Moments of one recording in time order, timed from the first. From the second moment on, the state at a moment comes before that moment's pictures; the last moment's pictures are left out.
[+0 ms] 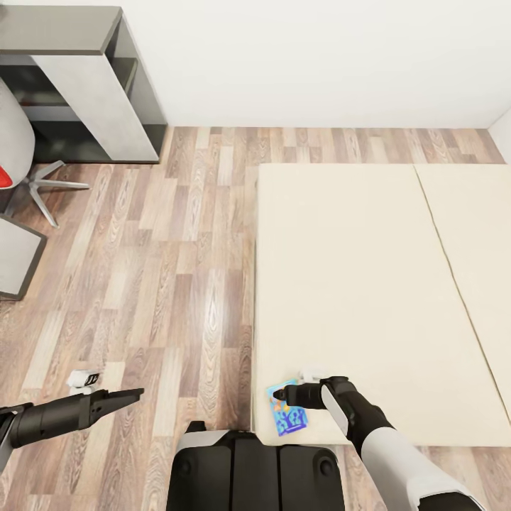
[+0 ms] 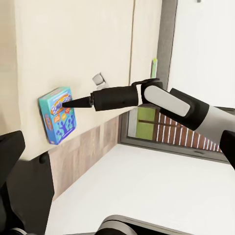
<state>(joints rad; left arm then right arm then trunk) -0.28 0.36 0.34 -1.32 0.15 0.87 -1.57 -0.72 0.07 0.10 -0.51 -0.18 0.59 0.28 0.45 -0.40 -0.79</state>
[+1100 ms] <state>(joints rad) -0.28 0.36 0.33 -1.32 0.15 0.87 -1.57 -0.72 0.07 0.10 -0.51 -0.18 0.59 0.28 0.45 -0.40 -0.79</state>
